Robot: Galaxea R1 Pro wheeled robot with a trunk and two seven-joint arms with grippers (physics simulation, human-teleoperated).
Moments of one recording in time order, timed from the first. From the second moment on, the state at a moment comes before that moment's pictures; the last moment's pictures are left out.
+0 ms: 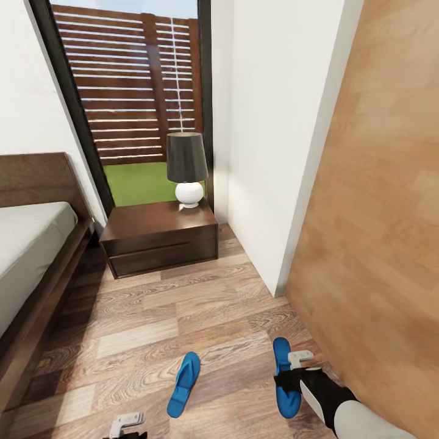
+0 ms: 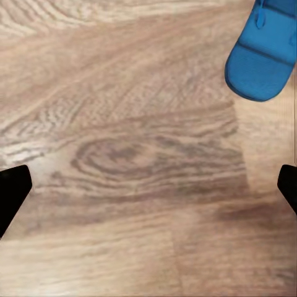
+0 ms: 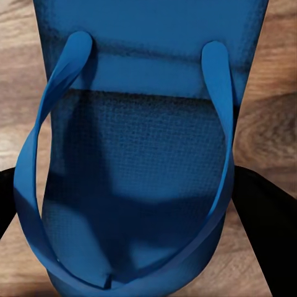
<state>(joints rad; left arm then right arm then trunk) -0.37 0.04 0.18 -0.25 -0.05 -0.01 -0.08 -0.64 -0.02 0.03 -0.24 0.08 0.24 0.07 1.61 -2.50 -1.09</state>
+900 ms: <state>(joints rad) -0.60 0.05 0.18 -0.25 -0.06 0.17 -0.07 -0.64 -0.02 0.03 -0.23 0.08 0.24 0.07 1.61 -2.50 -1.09</state>
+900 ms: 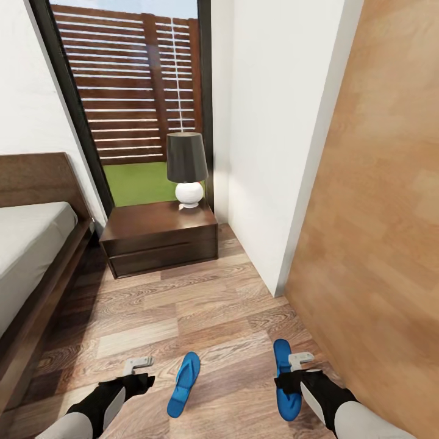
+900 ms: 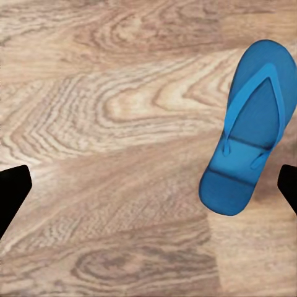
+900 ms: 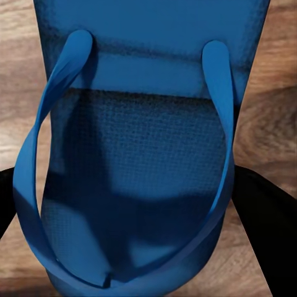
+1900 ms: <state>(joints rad) -0.60 0.04 0.18 -0.25 -0.06 0.16 -0.07 -0.46 -0.02 0.12 -0.73 0.08 0.51 0.17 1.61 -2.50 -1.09</state>
